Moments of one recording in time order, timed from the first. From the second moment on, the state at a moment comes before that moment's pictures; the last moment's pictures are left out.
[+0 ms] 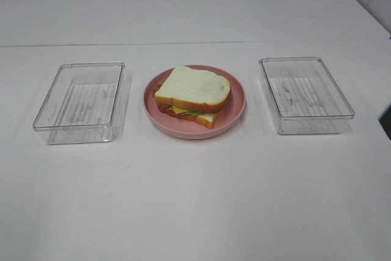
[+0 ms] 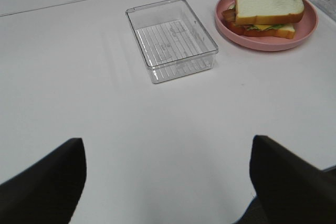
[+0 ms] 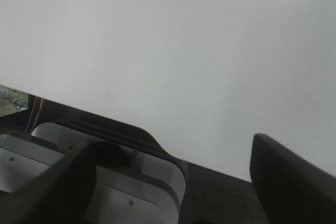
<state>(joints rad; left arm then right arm) -0.25 0.00 -0.50 0.01 1.05 0.00 0.31 0.95 -0.92 0.11 1.18 0.01</state>
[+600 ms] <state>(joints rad) -0.25 0.00 -0.50 0.00 1.05 0.01 0.31 0.10 -0.53 0.10 1.12 -0.07</state>
